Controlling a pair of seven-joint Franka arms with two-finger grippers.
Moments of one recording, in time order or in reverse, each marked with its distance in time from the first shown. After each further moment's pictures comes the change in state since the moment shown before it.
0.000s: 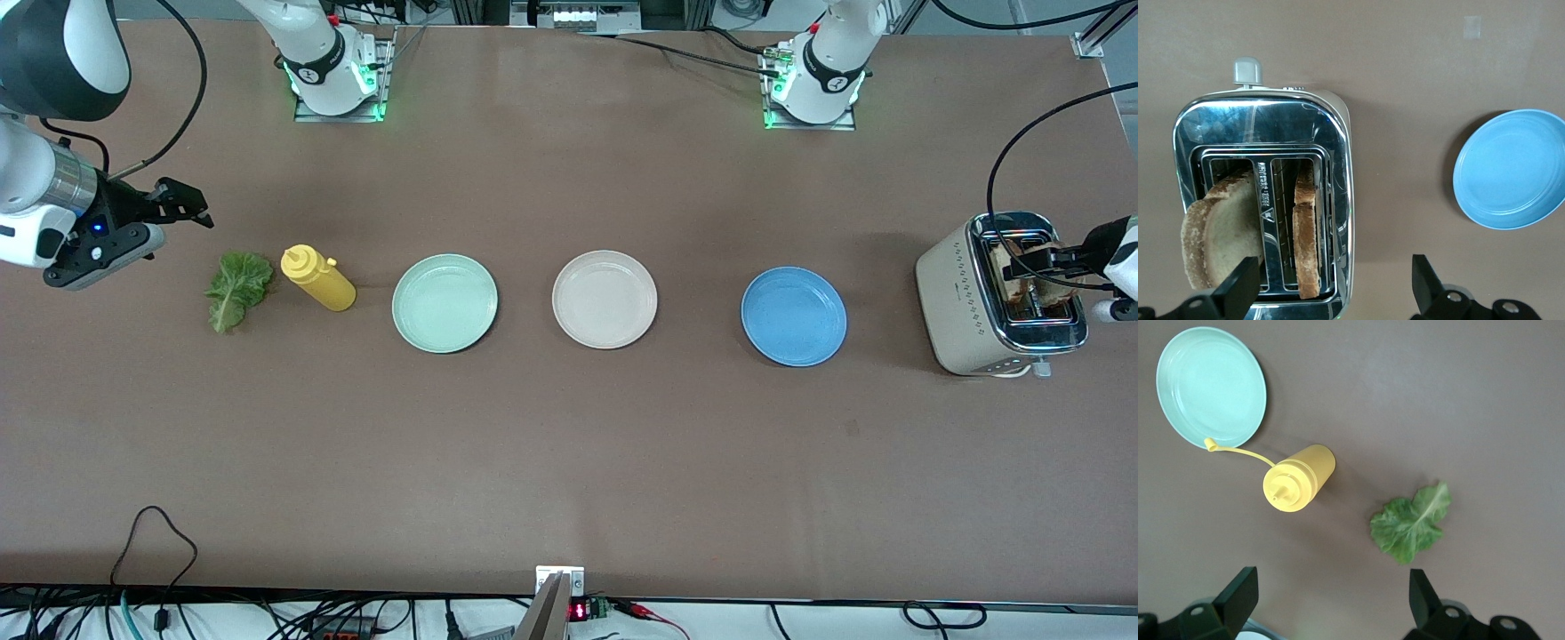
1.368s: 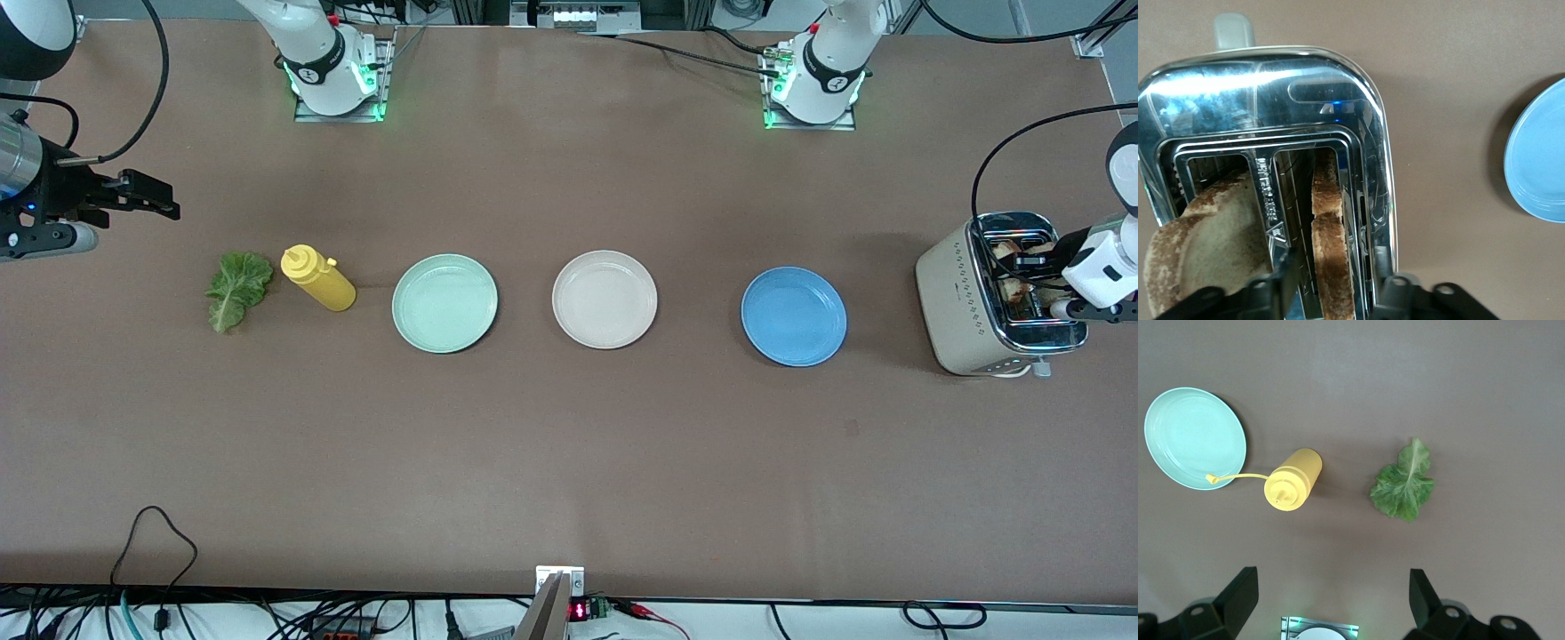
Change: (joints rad) left arm 0.036 0.014 0.000 -0.153 0.056 0.156 0.072; right arm -0.002 0.013 -0.005 0.163 -0.027 -0.158 0.331
